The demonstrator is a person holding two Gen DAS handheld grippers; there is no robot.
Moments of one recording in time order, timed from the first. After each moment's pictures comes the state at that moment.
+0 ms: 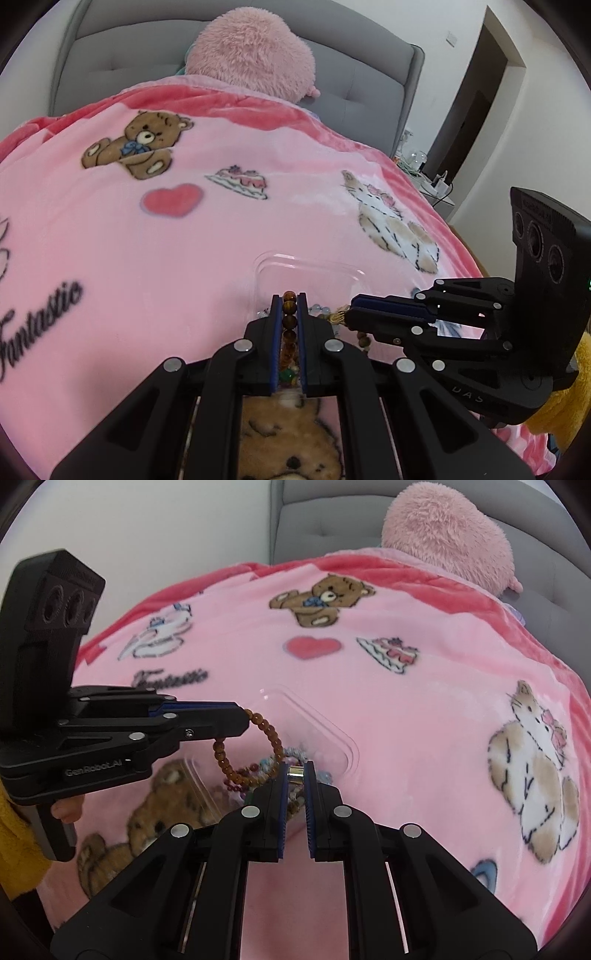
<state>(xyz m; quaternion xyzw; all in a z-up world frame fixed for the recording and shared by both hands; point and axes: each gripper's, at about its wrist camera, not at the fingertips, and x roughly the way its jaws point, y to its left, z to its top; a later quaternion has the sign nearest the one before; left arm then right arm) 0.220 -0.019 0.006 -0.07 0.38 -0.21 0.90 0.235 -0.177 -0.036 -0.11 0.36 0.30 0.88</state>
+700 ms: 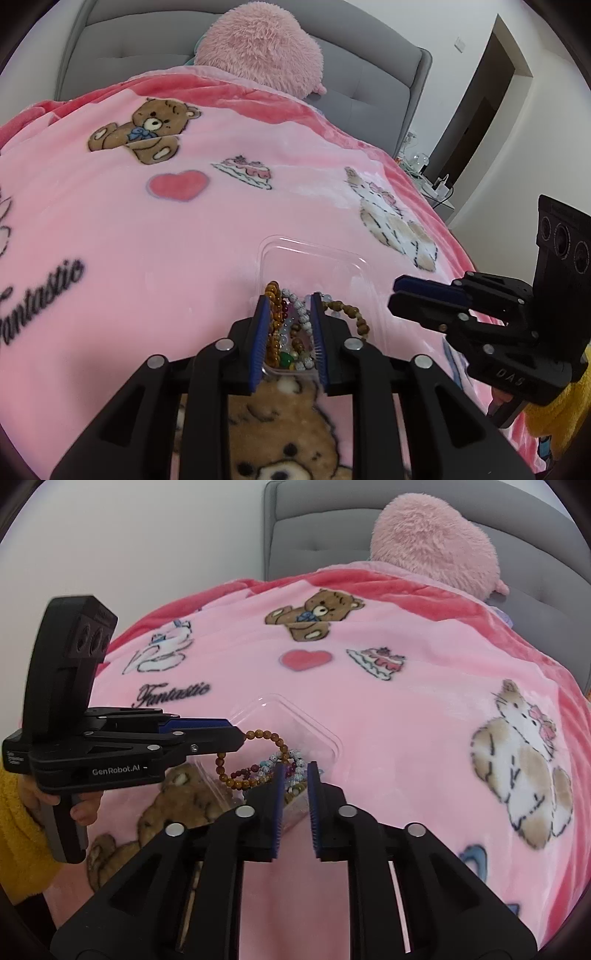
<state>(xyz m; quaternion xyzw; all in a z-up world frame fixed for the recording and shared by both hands) 0.210 -0.010 0.005 -0.09 0.39 -0.21 0.89 0.212 -0.204 -0.016 -0.08 0.33 0.30 0.89</state>
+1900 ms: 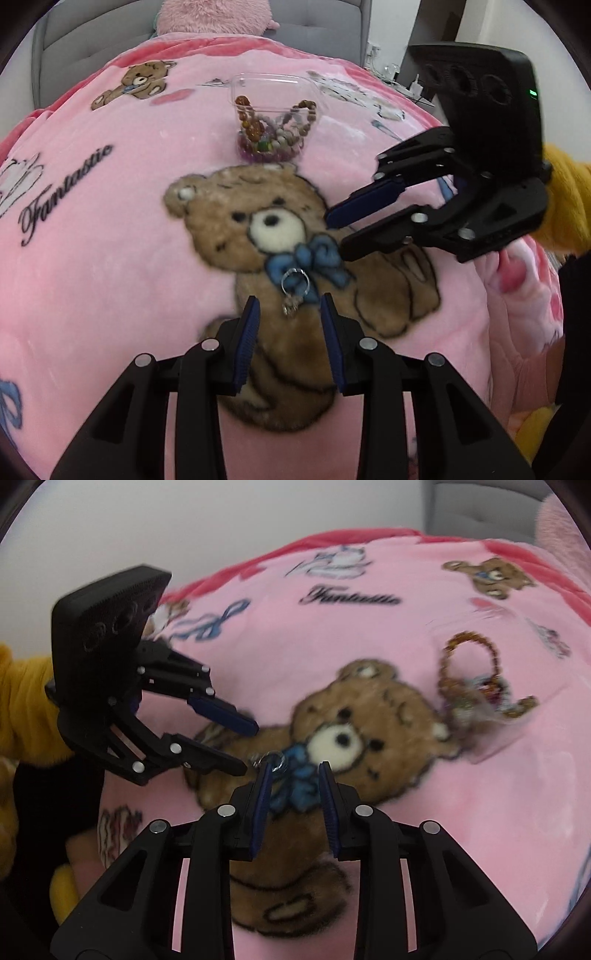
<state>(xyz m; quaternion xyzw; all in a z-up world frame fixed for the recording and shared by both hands) 0.053 0.007 -0.043 0.05 0.46 -0.24 0.85 0.134 -0.148 -0.083 -0.17 0.40 0.56 0.71</state>
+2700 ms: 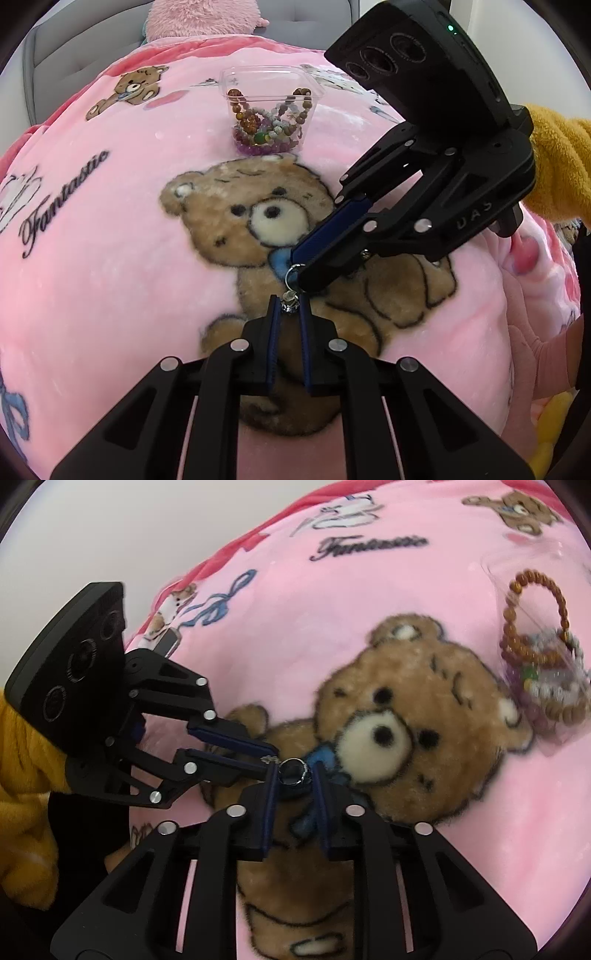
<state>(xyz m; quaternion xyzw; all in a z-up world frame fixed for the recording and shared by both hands) 0.055 0.002 -0.052 0.09 0.46 -0.24 0.85 0.158 -0.114 -0.107 -0.11 0.49 0.56 0.65</state>
